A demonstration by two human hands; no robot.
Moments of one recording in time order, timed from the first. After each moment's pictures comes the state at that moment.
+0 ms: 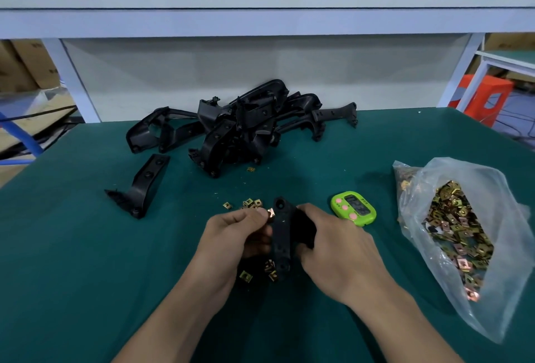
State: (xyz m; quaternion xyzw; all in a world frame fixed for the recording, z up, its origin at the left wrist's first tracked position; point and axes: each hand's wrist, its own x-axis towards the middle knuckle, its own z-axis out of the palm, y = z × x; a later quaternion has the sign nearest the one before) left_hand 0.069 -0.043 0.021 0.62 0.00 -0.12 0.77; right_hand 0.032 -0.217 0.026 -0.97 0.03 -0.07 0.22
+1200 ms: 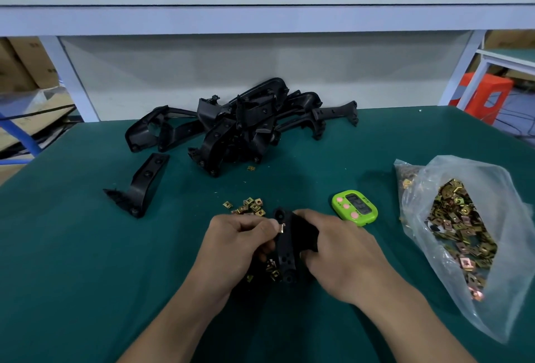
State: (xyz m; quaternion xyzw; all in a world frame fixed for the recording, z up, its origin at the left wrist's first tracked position) left_hand 0.068 -0.040 0.011 0.72 -0.08 -0.08 0.68; right_hand 0.032 -0.220 0.030 -0.98 0.02 -0.01 0.20
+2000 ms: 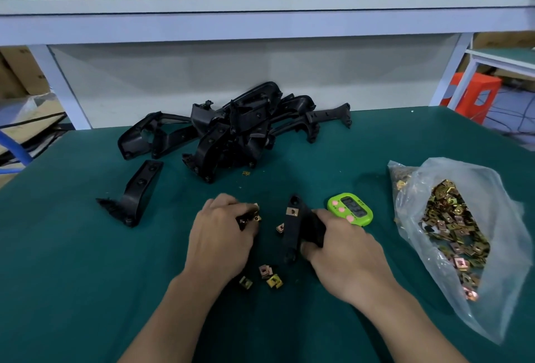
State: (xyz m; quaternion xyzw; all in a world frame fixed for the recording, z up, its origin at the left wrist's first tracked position) left_hand 0.110 -0.034 -0.002 0.94 -0.12 0.14 0.29; right_hand 0.038 -0.230 0.011 -0.96 0.09 -0.08 0.24
